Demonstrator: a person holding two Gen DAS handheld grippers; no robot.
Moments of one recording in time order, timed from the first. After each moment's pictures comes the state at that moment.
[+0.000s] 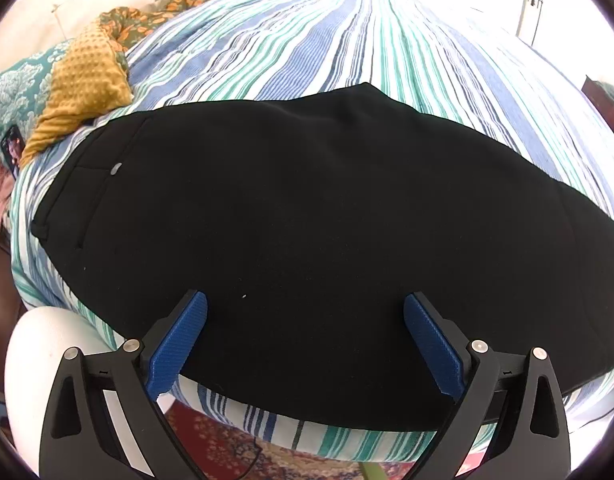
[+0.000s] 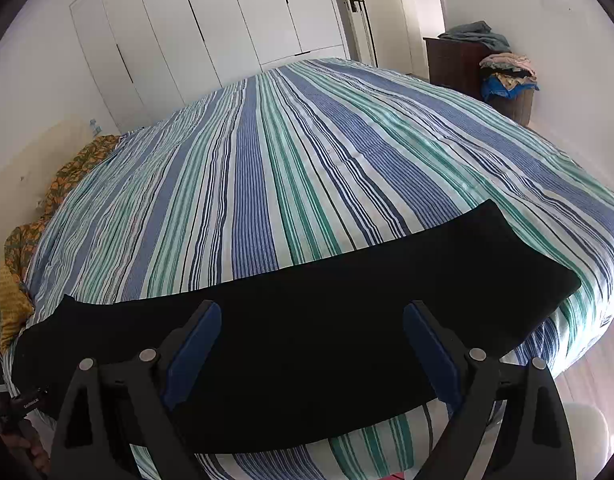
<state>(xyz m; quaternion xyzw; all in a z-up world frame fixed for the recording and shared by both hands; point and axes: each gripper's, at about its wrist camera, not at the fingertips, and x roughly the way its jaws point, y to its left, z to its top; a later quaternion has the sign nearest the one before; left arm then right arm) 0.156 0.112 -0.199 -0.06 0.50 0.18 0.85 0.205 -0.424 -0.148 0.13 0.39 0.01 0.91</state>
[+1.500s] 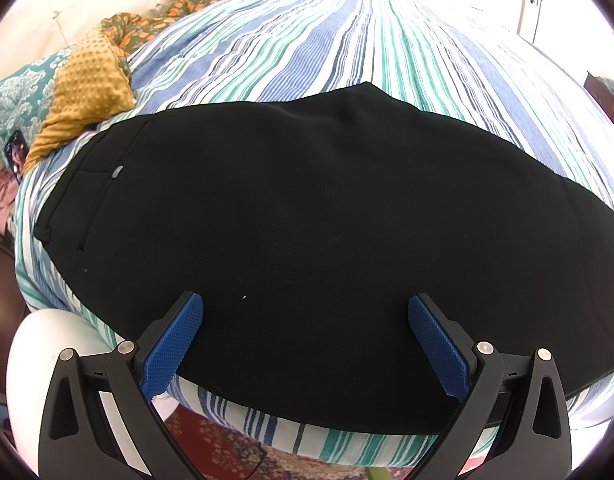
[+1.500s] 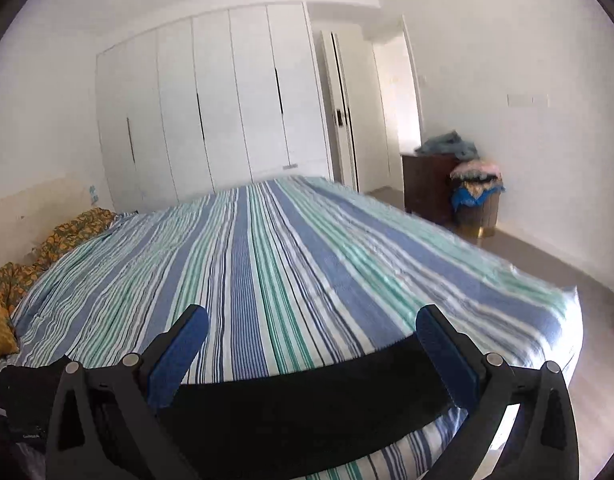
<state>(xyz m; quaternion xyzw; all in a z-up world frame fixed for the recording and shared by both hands) 0.155 0.113 -0.202 -0.06 0.49 0.18 0.85 0.128 -0.420 -0.041 0.07 0.16 -0.06 0.98</state>
